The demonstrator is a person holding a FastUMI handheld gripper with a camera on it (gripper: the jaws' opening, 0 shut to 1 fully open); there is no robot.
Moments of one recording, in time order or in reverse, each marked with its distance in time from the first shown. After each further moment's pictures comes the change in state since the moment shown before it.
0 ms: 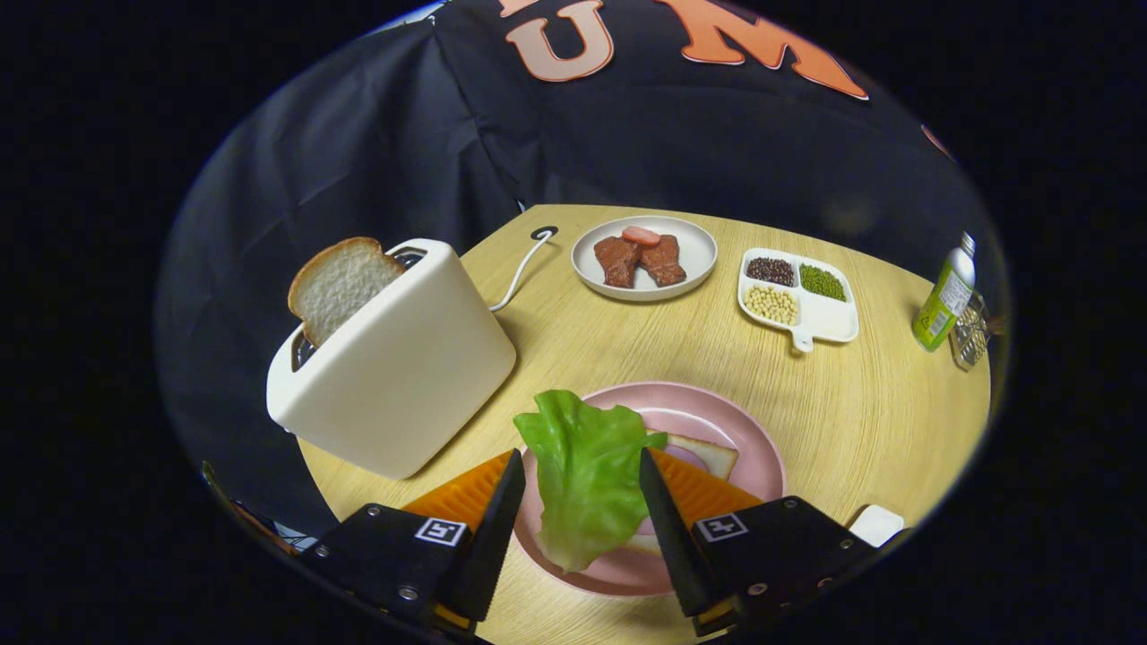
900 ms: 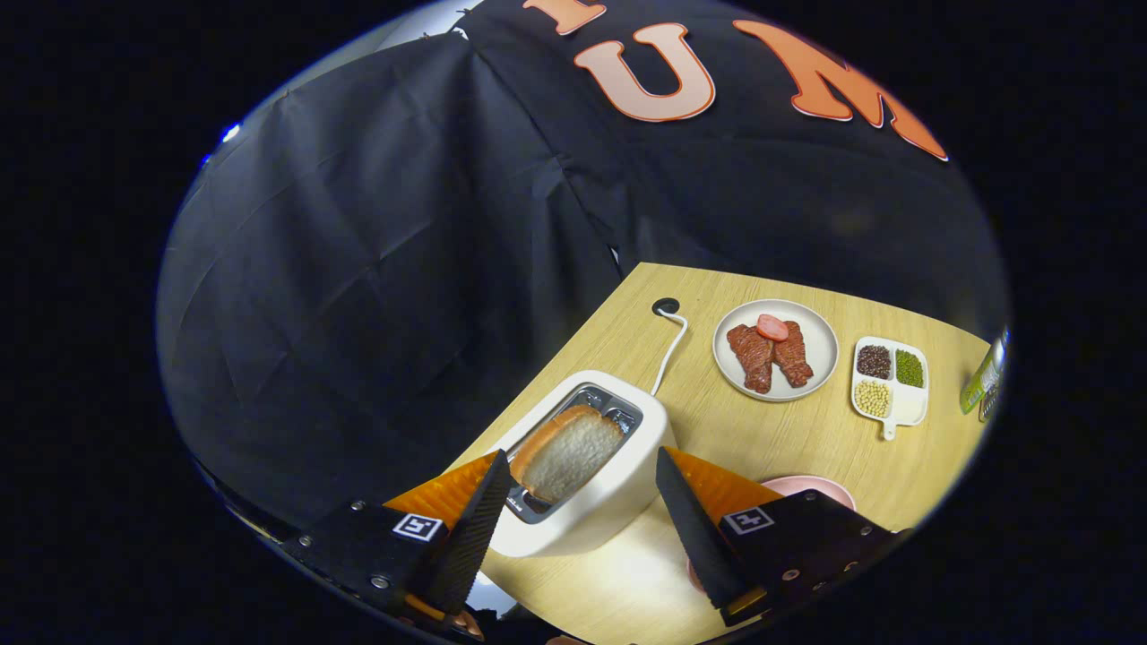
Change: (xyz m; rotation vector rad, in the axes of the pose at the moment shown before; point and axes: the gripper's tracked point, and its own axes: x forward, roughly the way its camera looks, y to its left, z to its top) arm -0.022 0.152 0.127 0.054 0.008 0.225
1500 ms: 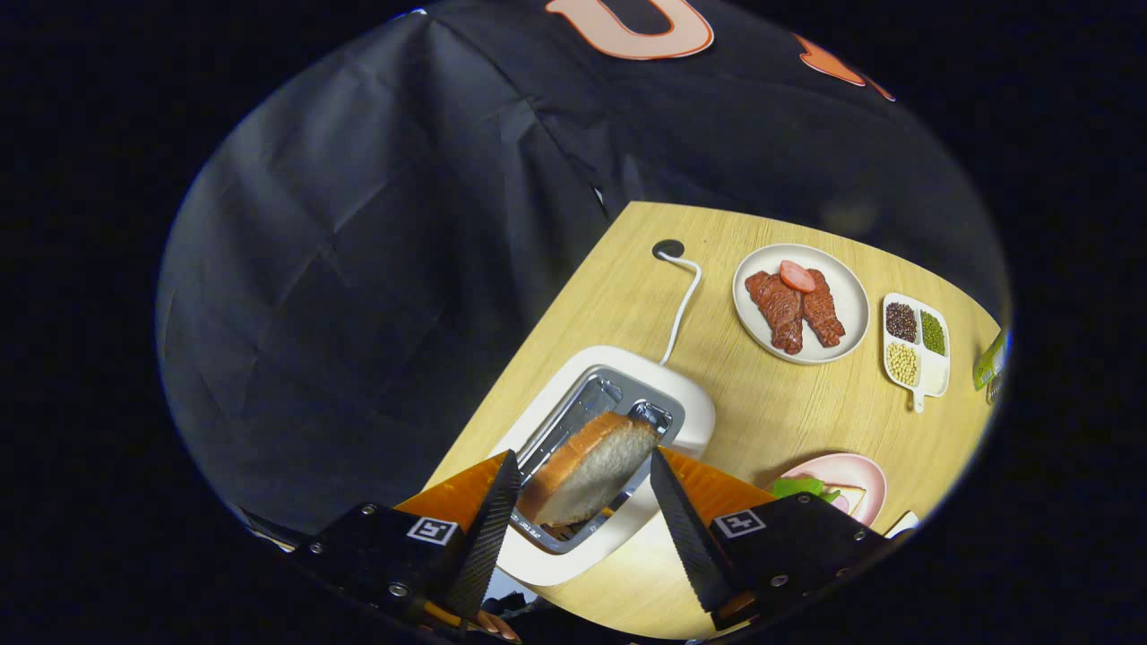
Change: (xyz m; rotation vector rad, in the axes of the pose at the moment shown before) arm 0.051 0.006 -0.026 0.032 0.226 -0.073
